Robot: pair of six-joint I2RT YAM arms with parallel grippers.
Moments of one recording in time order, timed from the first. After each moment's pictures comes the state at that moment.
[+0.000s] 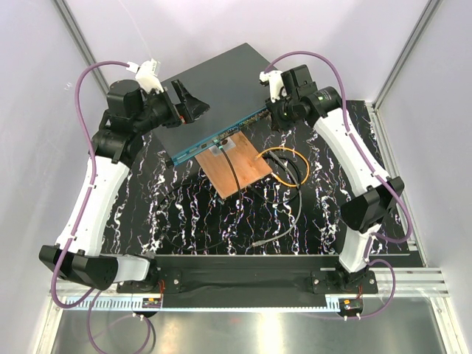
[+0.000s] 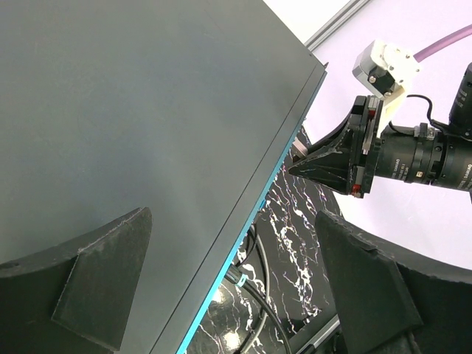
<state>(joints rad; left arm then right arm) -0.24 1.31 1.58 -0.50 0.39 -0.53 0.47 1.86 2.12 -1.06 -0.07 -0.13</state>
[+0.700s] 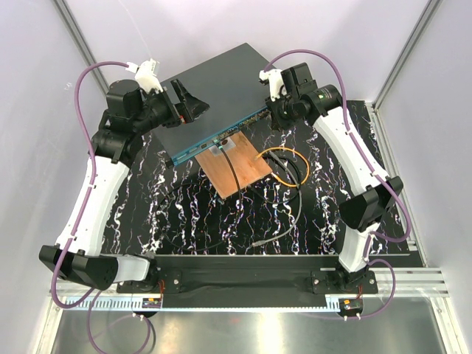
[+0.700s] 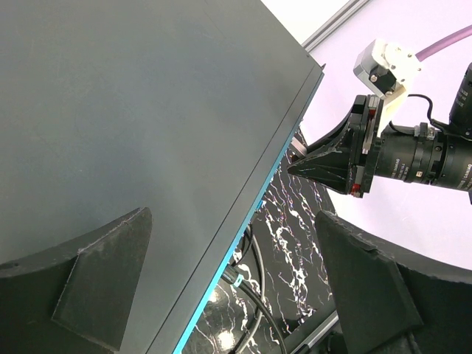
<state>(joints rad) -0.24 1.31 1.58 -0.50 0.40 -0.55 0.47 1.88 2.17 -1.09 -0.07 -0.13</state>
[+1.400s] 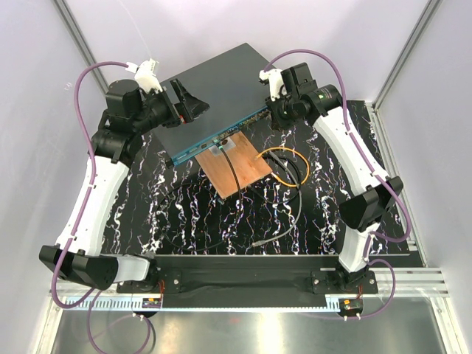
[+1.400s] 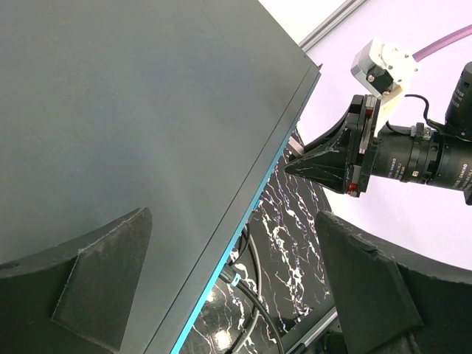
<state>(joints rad) -0.23 1.31 1.58 -0.50 0.41 -0.56 0.47 1.88 2.17 -1.09 -0.07 -0.13</state>
